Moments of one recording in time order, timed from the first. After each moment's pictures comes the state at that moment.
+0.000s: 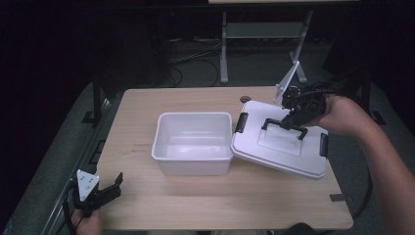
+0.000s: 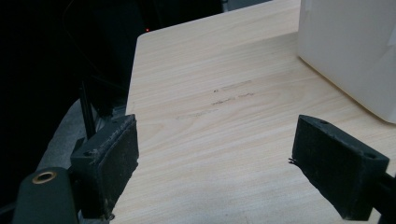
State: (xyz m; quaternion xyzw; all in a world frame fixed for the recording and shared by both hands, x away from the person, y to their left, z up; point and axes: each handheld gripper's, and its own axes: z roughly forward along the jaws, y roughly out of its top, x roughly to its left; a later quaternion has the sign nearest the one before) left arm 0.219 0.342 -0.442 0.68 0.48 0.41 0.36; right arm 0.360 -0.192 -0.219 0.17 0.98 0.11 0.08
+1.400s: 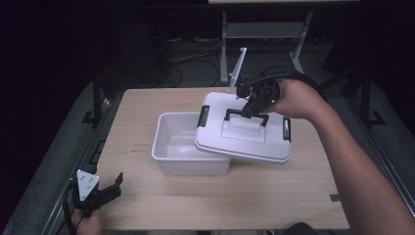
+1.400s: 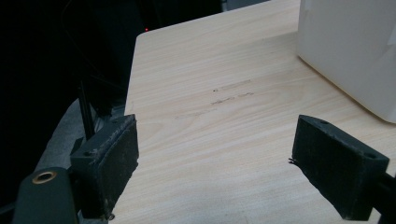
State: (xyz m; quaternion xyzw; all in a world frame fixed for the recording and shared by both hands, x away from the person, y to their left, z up) left arm 0.219 0.343 -0.443 0.68 0.48 0.41 0.37; right arm 0.376 -0.095 -0.192 0.09 0.99 0.11 0.09
